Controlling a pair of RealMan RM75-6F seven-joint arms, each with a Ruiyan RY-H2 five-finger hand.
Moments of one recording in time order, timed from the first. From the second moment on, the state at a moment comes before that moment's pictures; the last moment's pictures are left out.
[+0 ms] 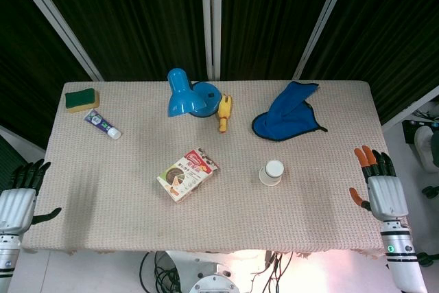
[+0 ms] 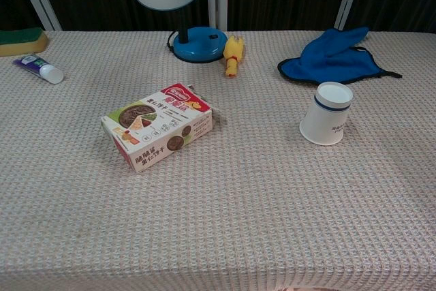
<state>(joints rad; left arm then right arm) -0.10 -1.20 -0.03 -1.44 1.48 1.44 -0.03 0.17 -1.26 0.08 -1.57 -1.40 1.41 -0.15</state>
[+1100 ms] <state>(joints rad) -0.13 -1.19 -0.03 -1.46 1.47 1.40 -0.02 0.53 -1.18 0.16 -1.84 -1.11 0.97 -0.54</state>
